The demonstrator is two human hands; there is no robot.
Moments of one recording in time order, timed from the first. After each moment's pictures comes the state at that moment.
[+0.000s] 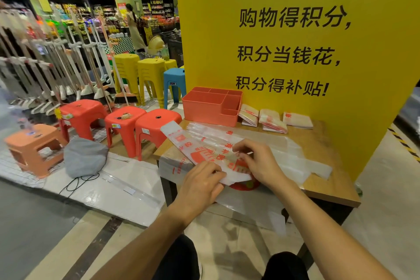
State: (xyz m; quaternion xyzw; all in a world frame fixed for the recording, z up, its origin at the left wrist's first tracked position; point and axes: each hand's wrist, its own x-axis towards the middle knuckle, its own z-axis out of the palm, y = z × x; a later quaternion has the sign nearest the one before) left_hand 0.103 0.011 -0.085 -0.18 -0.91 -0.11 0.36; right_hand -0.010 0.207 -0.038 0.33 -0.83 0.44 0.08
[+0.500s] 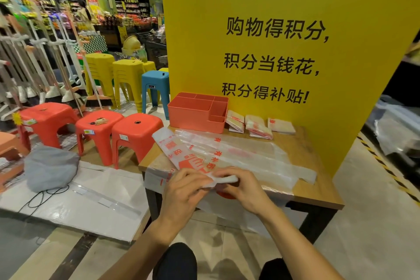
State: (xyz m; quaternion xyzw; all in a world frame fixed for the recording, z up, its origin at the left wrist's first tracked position) left_hand 0.106 -0.008 -0.081 -0.18 -0.82 -0.34 0.42; right_hand 0.033 0.199 -0.056 0.33 -0.79 0.51 -0.01
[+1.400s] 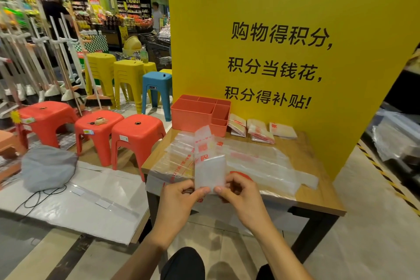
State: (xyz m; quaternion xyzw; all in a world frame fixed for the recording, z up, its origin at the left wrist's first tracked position) left_hand 0.131 -0.011 -0.057 0.05 -0.77 -0.61 0.19; right_hand 0.074 0.178 -0.047 0.23 -0.75 0.62 -0.01
